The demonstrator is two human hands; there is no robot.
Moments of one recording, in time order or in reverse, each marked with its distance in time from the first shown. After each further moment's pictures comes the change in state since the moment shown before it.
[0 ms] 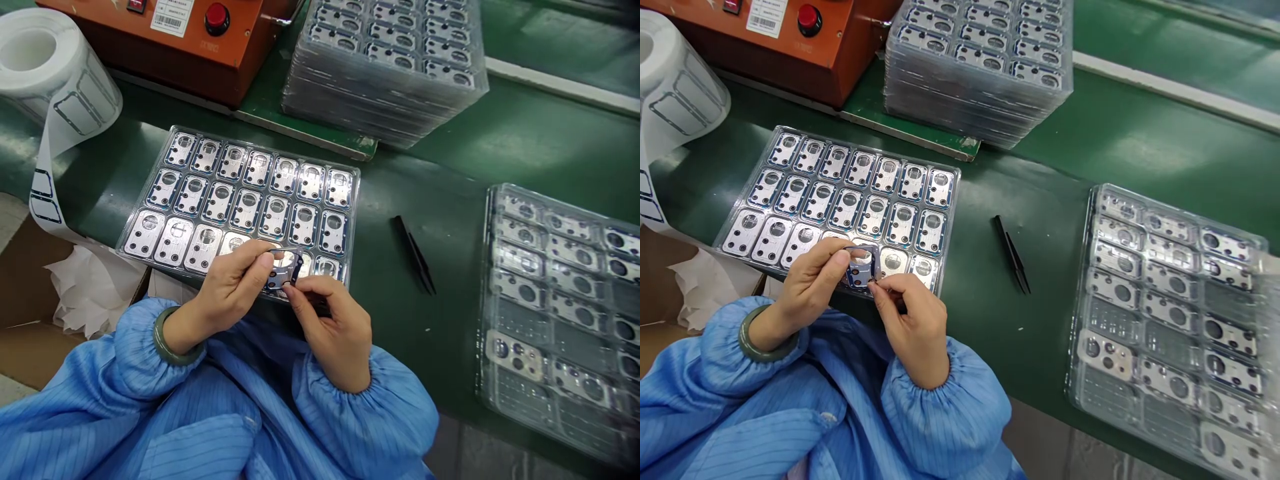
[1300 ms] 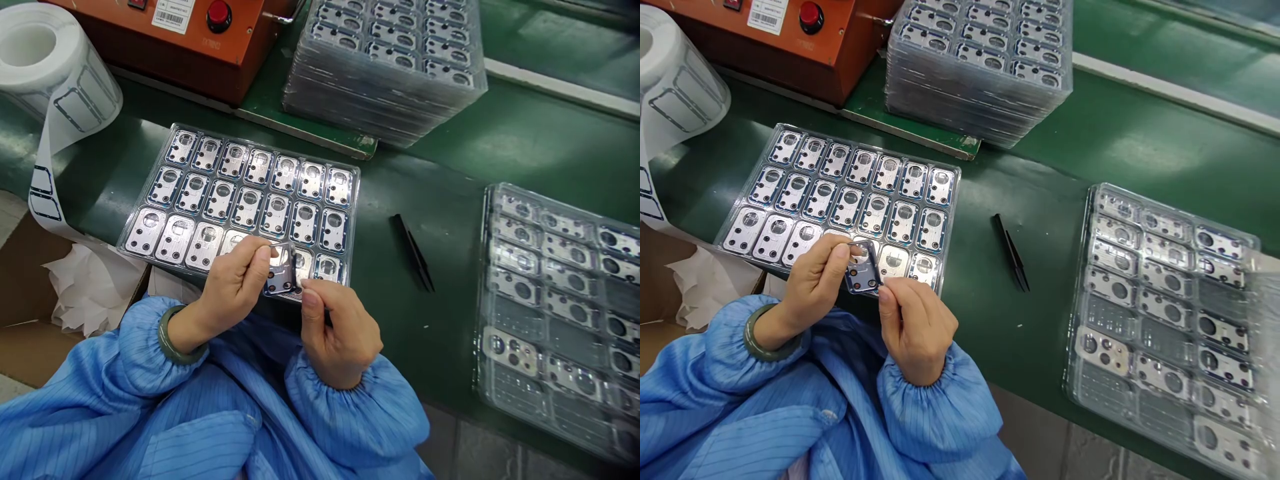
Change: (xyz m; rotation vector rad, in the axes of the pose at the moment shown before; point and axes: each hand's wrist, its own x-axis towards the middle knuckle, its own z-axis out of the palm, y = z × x) left_hand -0.003 0.001 0.004 0.164 0.070 -0.035; right_hand -0.012 -0.001 0.004 -0.234 0.201 -0.148
